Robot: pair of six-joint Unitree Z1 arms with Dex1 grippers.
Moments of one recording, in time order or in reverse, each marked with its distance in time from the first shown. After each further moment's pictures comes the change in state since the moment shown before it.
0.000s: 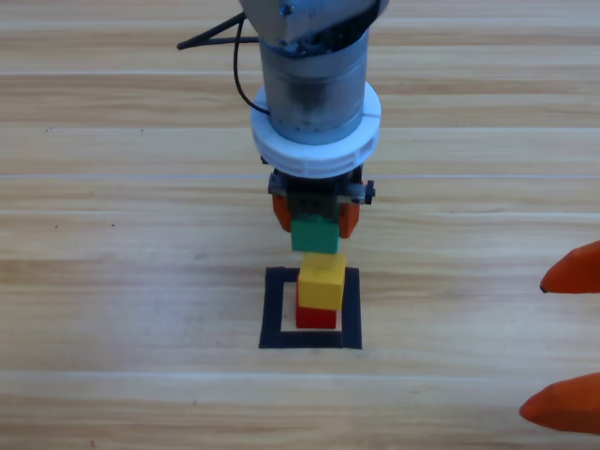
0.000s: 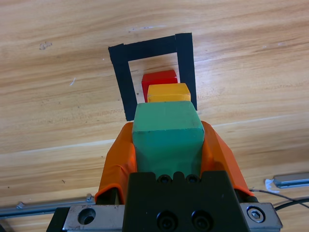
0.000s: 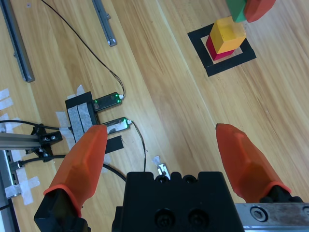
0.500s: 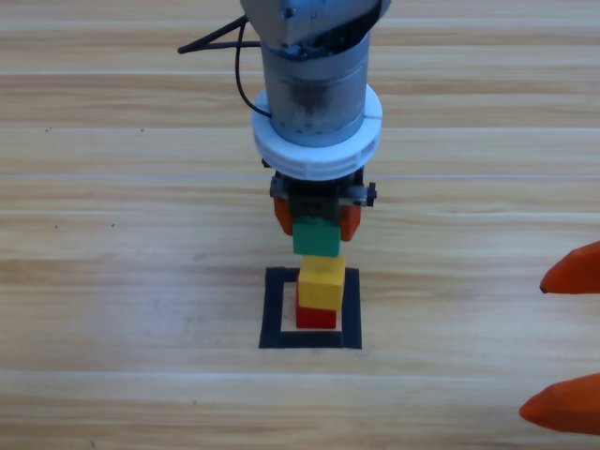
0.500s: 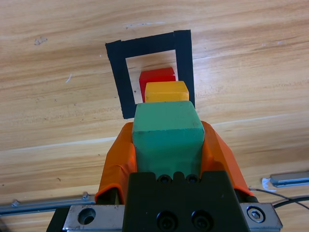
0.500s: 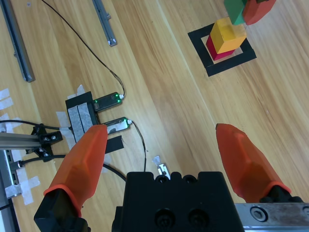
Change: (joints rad) arm 0 0.000 0.004 0.000 0.000 -0.011 -0.015; arm 1 0.000 0.000 0.000 0.000 0.001 0.000
